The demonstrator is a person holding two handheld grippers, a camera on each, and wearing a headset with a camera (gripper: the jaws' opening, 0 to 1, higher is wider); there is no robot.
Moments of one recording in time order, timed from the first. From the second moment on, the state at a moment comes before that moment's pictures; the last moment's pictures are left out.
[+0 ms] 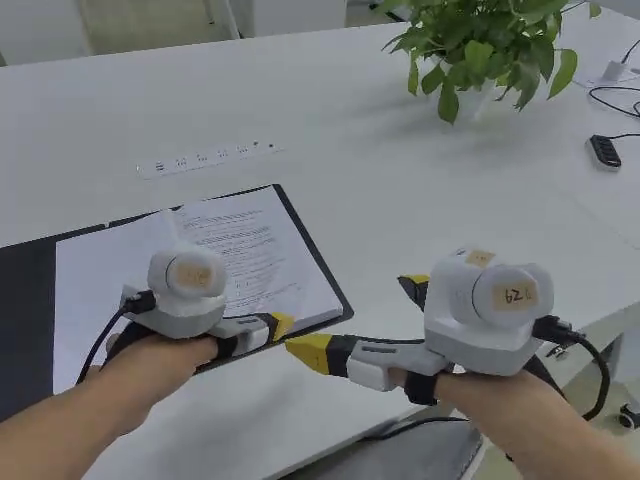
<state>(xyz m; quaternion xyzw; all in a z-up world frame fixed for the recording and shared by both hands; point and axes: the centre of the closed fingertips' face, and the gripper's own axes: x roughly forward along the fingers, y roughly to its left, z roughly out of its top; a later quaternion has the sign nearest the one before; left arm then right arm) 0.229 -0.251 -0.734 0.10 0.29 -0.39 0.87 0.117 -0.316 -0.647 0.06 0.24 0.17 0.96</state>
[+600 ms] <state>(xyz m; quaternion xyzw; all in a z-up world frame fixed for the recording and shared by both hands) 0.250 -0.292 -0.773 0.08 0.30 -0.35 0.88 0.123 -0.322 -0.651 0.07 0.25 0.14 0.96</state>
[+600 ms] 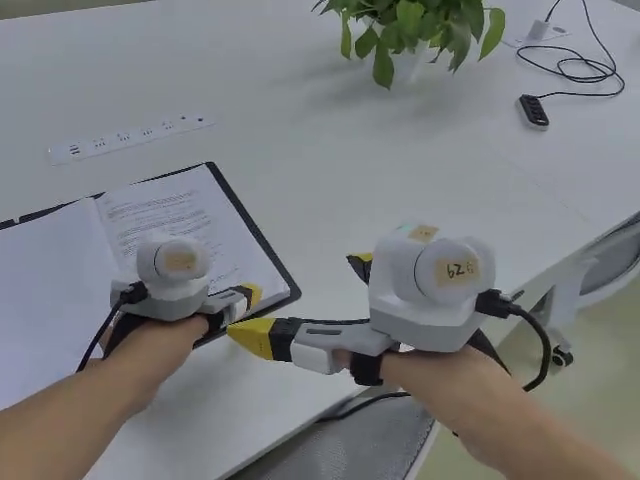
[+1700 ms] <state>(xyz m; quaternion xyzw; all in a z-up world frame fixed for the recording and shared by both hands) 0.264 -0.285 -0.782 0.08 0.22 -0.34 0.91 0.143 -0.317 -0.672 0.07 0.28 0.16 0.95</state>
